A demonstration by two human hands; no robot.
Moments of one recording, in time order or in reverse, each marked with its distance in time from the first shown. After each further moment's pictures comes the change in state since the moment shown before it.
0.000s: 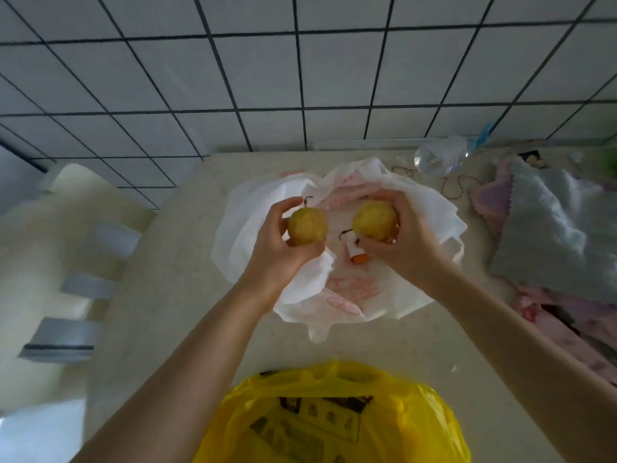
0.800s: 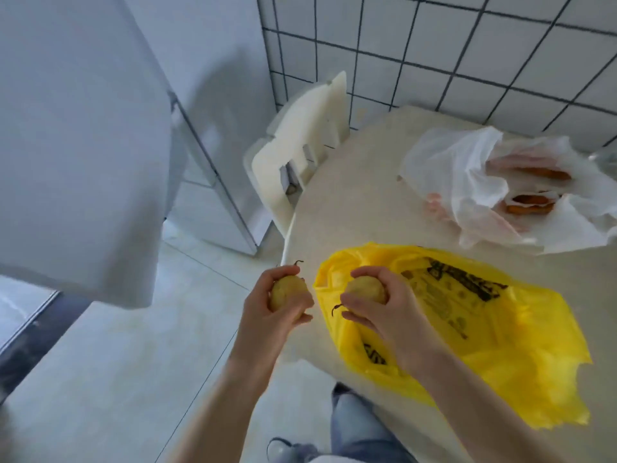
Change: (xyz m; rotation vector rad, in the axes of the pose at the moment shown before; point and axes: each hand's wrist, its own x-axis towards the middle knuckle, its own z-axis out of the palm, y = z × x) left_hand -0.443 -0.104 -0.190 -0.453 0.550 -0.175; right_hand -0.373 -0.128 0.227 0.444 -0.469 0.318
